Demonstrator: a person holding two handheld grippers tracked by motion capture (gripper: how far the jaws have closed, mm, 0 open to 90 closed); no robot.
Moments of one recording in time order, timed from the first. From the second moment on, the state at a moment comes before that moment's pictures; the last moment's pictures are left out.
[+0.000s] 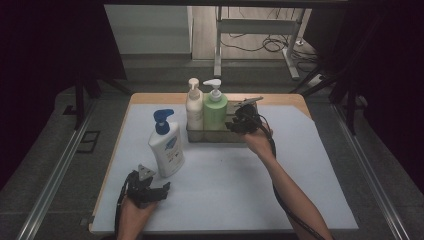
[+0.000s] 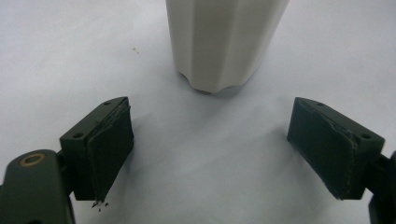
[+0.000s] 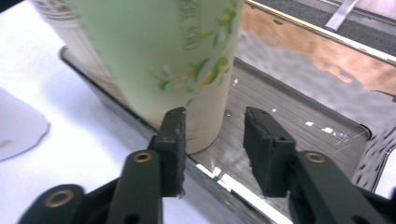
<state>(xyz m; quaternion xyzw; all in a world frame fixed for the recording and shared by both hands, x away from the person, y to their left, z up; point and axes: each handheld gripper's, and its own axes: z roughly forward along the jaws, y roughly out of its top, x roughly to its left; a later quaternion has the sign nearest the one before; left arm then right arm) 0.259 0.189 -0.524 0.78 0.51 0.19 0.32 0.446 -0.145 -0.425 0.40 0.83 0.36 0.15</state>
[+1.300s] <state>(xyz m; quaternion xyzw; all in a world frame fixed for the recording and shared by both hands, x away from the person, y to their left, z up) 0.259 0.189 -0.524 0.78 0.51 0.19 0.32 0.370 -0.195 -0.410 0.34 0.85 0.38 0.16</state>
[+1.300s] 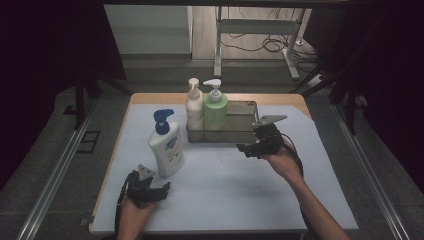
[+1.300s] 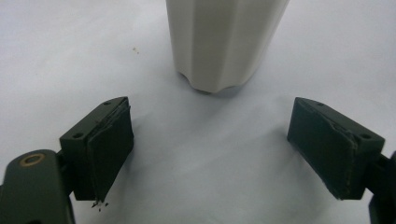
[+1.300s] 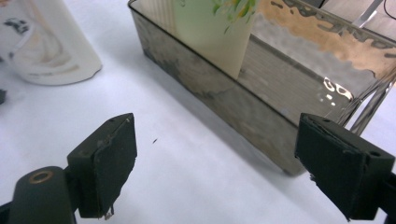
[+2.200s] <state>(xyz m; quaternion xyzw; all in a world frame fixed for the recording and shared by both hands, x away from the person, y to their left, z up) 0.259 0.188 -0.524 0.78 0.51 0.19 0.32 0.322 -0.253 -0.458 0.38 0.84 0.36 0.17</state>
